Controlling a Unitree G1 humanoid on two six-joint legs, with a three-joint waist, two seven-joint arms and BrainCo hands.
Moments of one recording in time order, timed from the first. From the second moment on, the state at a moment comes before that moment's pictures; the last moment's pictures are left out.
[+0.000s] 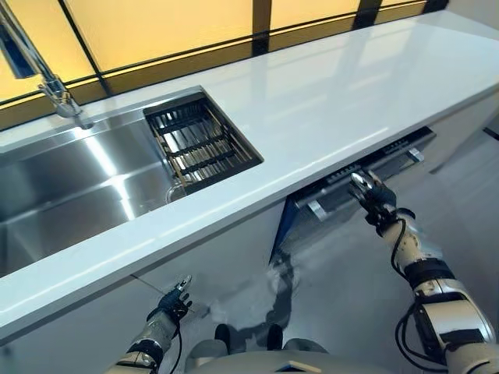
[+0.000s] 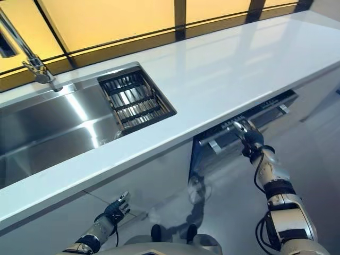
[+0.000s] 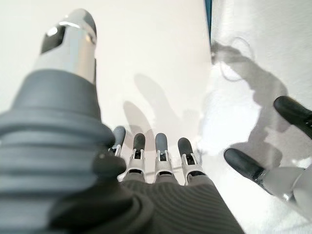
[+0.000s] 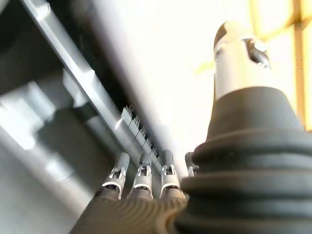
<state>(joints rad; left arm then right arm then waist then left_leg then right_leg) -0.07 0.21 -0.08 1.08 -0.90 0.04 -0.01 -0.48 -0.52 0.10 0.76 0.87 0.07 0.16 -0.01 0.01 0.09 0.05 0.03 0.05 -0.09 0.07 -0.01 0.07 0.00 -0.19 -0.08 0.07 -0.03</state>
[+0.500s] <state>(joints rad) -0.07 0.21 -0.08 1.08 -0.90 0.06 -0.04 -0.42 -0.52 0.07 0.77 0.85 0.03 0.18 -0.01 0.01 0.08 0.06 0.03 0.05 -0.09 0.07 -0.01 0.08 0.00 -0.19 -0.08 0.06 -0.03</state>
